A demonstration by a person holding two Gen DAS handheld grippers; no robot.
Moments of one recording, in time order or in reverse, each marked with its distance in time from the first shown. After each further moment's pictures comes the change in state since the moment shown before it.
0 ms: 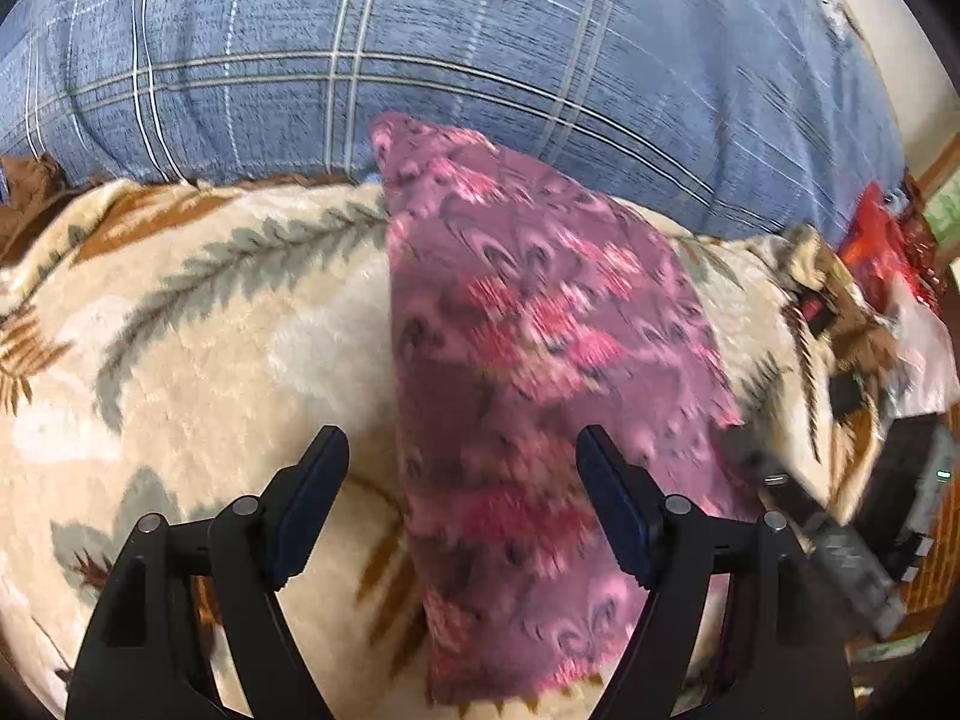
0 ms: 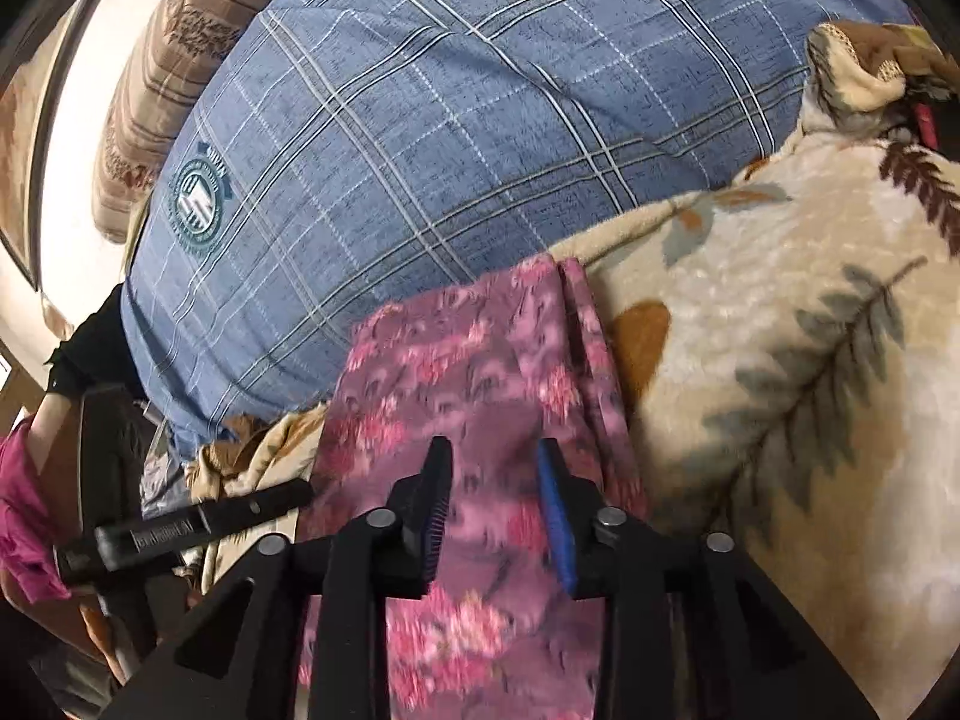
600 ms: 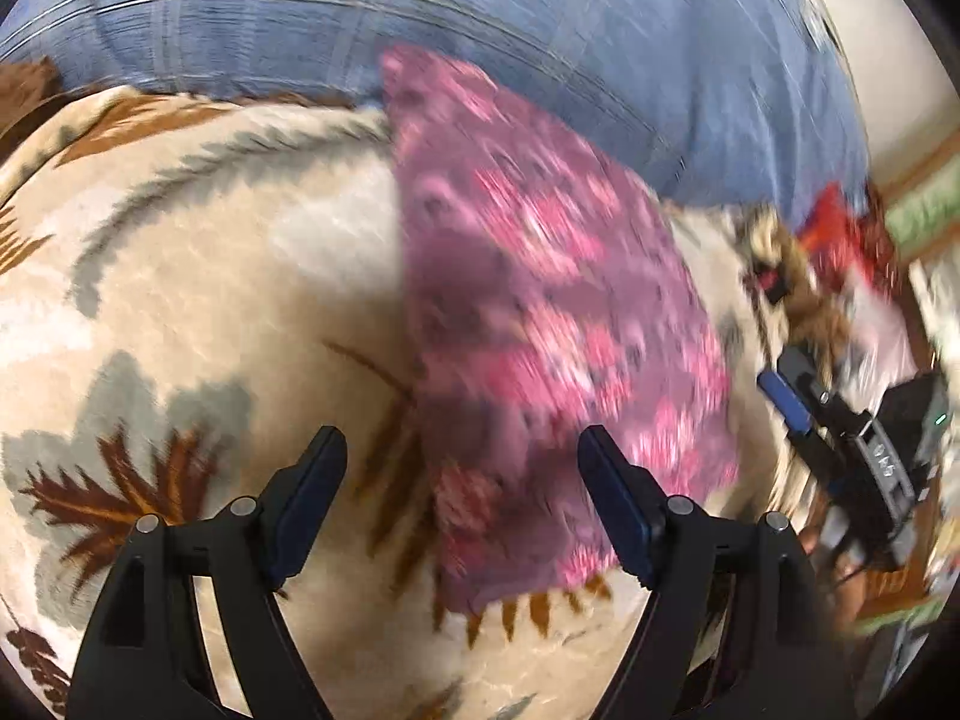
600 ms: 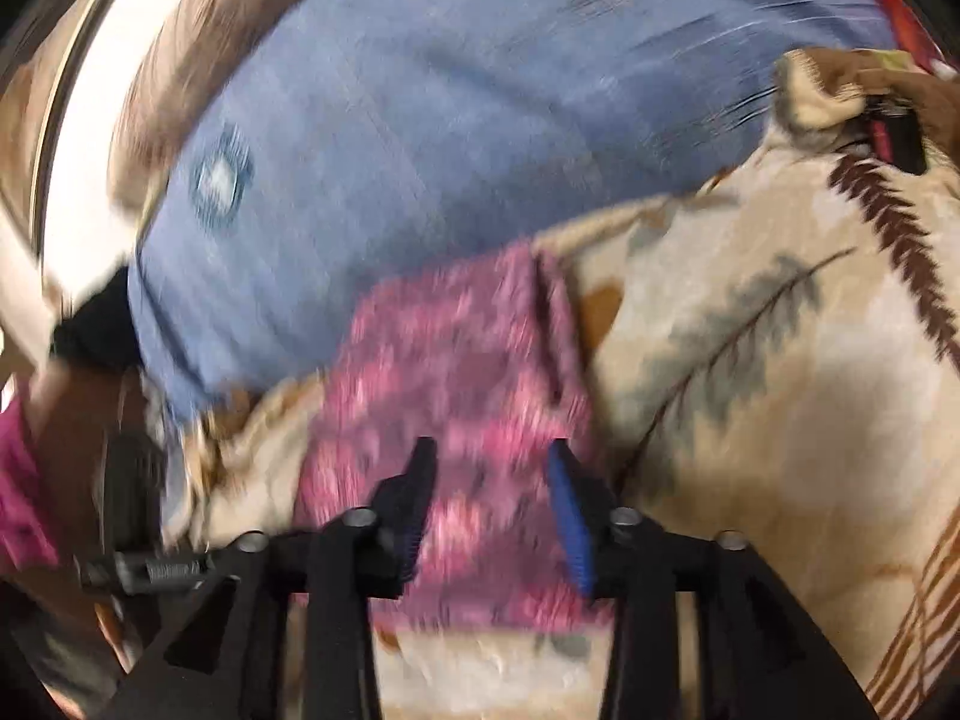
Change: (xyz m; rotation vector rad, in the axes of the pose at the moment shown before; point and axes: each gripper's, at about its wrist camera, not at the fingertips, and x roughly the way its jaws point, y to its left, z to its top) left arm -0.006 0.035 -0.030 -0.080 0.041 -0.128; right arm -0.055 -0.007 0.001 0.038 -0.114 -0.043
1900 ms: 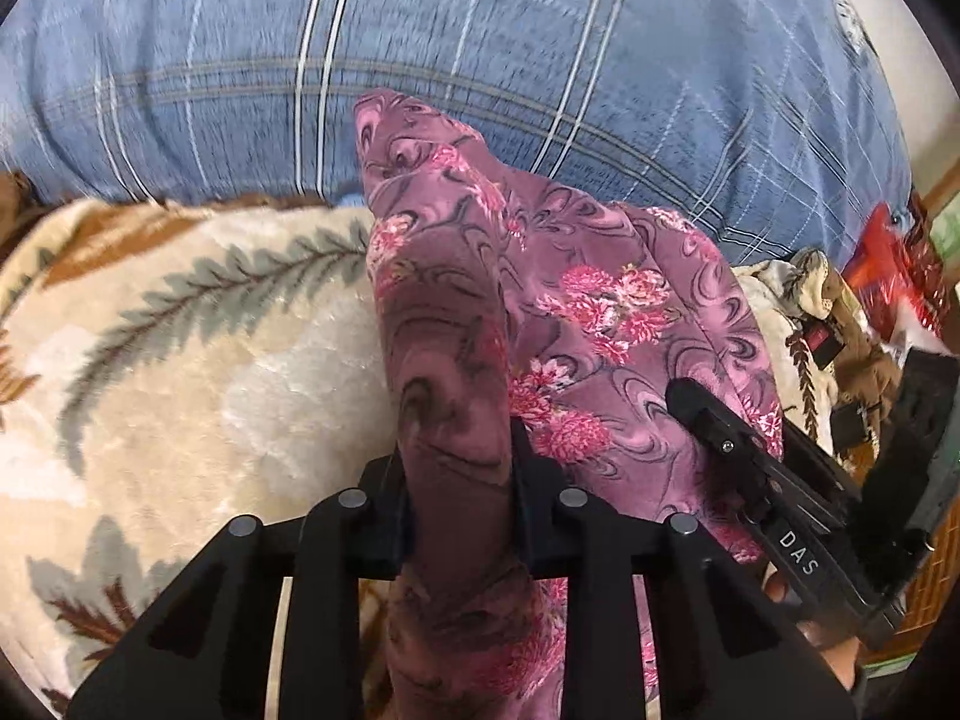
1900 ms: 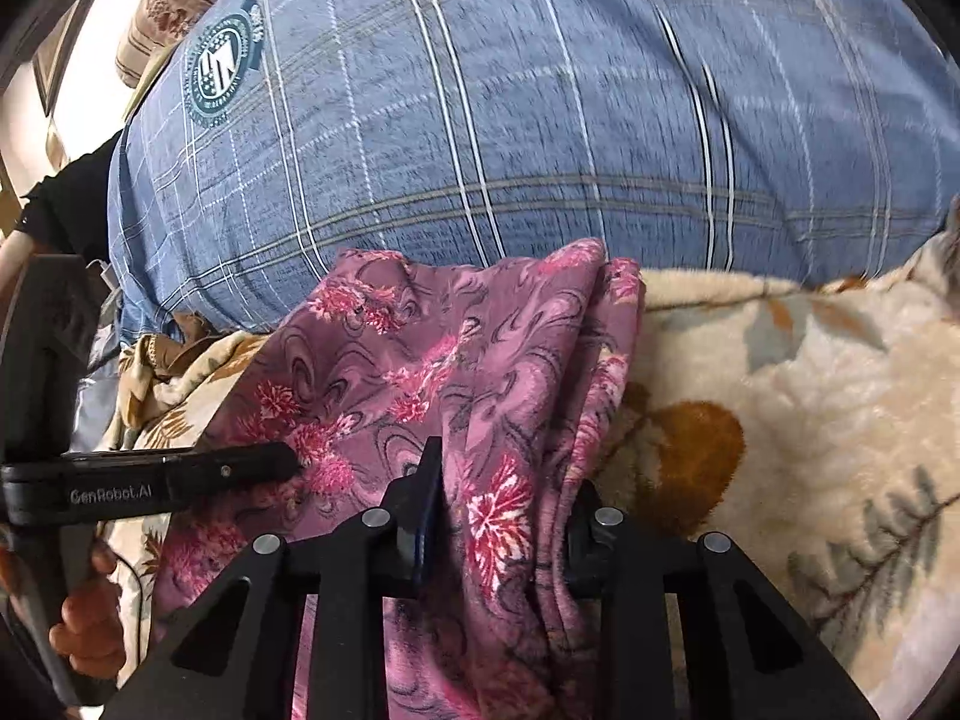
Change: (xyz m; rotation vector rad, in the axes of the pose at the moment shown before) left arm 0.036 -0.053 0.059 0.067 -0.076 0.146; right arm 0.105 0.074 0.022 -0.381 0.136 -0.043
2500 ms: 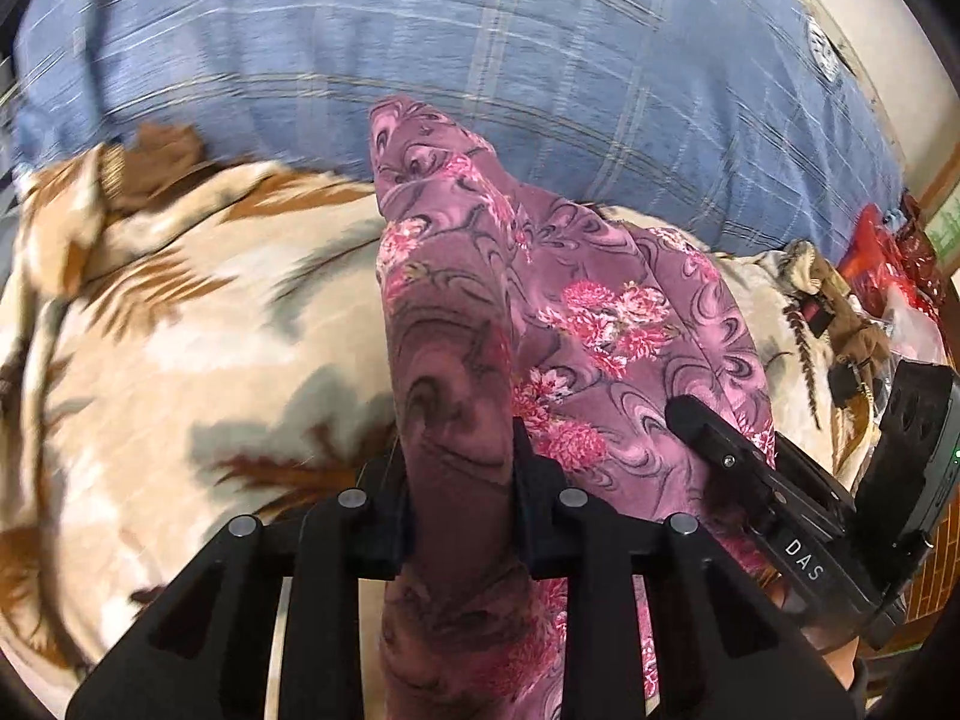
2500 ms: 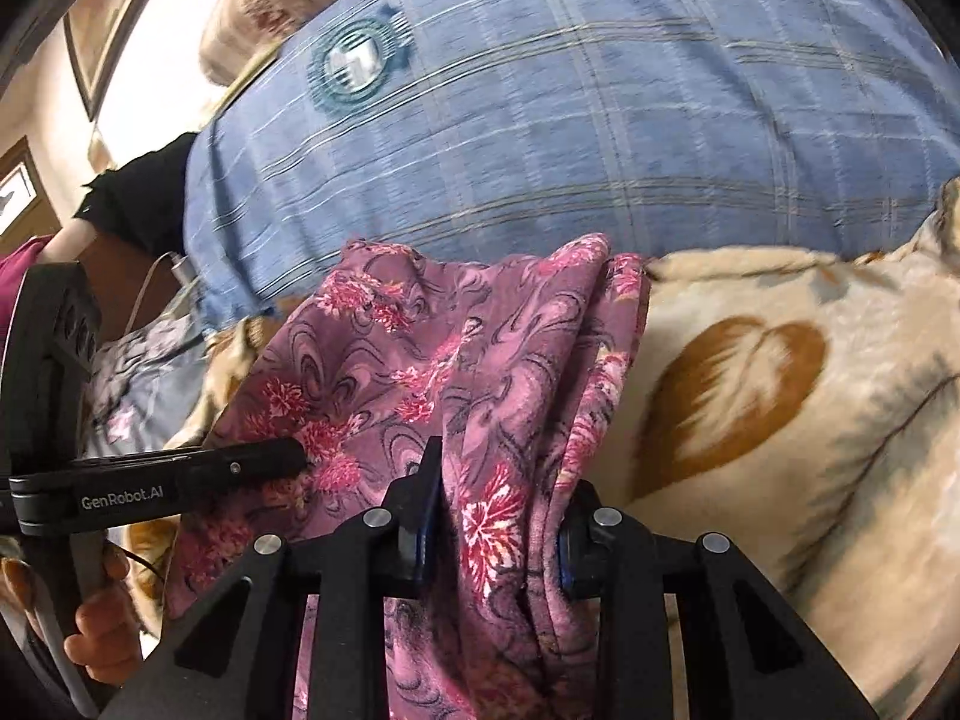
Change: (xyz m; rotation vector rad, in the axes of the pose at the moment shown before) left arm -0.112 0.088 -0.082 -0.041 -0.056 0.065; right arm -0.050 0.107 -0.056 0.021 -0.021 0.127
